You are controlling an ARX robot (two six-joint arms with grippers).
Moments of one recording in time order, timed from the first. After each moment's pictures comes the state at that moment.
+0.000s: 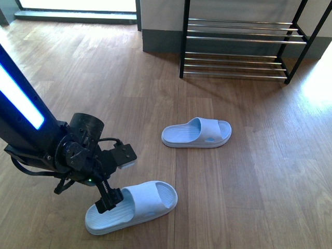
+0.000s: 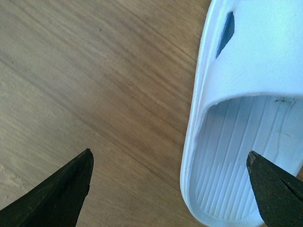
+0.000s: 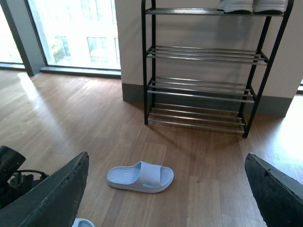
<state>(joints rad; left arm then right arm) -0.22 2.80 1.39 0.22 0.12 0.82 0.00 0.00 0.02 0.00 0.00 -0.01</state>
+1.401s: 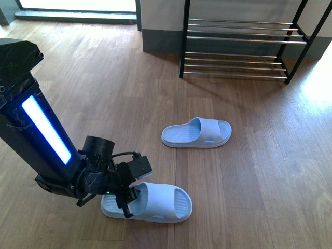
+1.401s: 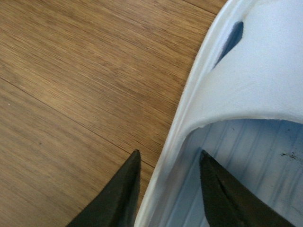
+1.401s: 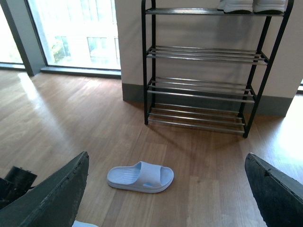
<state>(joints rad) -0.24 3.06 1.57 0.45 0.39 0.86 0.00 0.00 0.02 0.00 0.00 -0.01</state>
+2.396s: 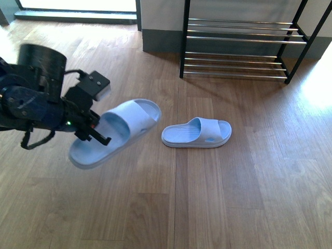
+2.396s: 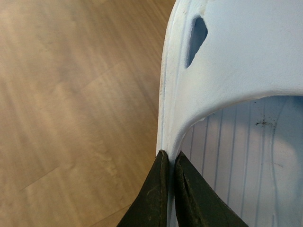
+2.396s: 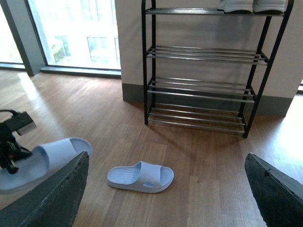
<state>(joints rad) -0.15 2.37 1.15 0.41 0.09 0.48 0.00 0.00 0.02 0.00 0.00 -0.01</state>
